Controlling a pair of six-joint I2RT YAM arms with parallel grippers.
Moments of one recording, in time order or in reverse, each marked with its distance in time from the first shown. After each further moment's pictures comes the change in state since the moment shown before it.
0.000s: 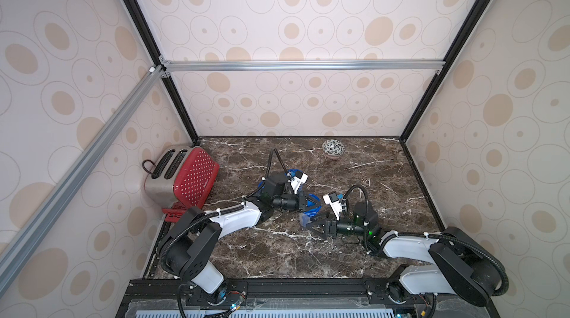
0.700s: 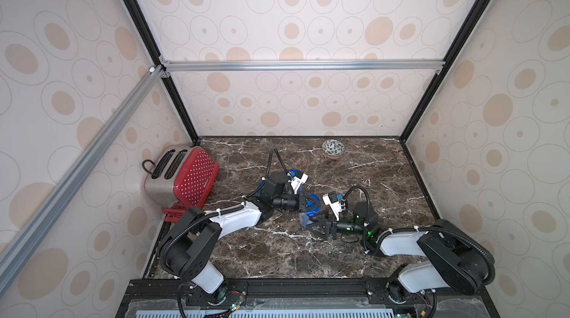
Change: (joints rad) left arm 0.000 0.010 0.000 0.002 0.002 0.010; right arm -0.011 0.089 -0.014 0.166 -0.075 -0.061
